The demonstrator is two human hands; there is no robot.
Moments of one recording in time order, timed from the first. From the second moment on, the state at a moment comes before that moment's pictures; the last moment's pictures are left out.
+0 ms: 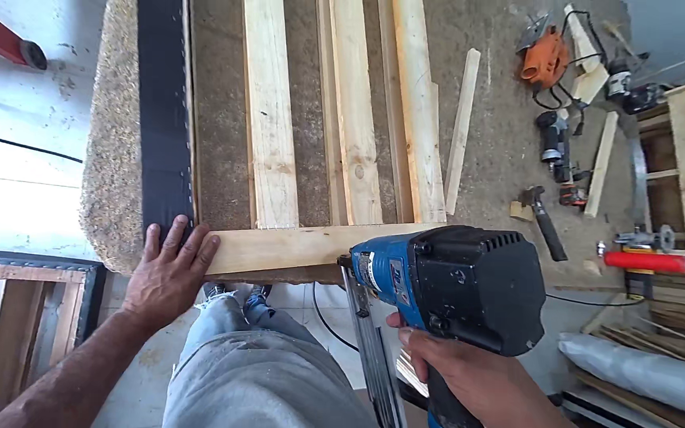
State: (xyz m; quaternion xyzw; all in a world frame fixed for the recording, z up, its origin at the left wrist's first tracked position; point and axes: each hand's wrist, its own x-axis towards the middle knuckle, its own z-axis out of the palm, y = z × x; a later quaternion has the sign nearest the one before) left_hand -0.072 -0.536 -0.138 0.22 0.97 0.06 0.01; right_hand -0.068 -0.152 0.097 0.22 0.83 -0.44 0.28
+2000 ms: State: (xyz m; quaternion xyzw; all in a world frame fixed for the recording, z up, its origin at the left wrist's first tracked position) left_hand -0.074 -0.475 -0.092 0.10 0.52 0.60 0.60; right_hand 0.040 -0.253 0.103 0.31 0.82 -0.43 0.23
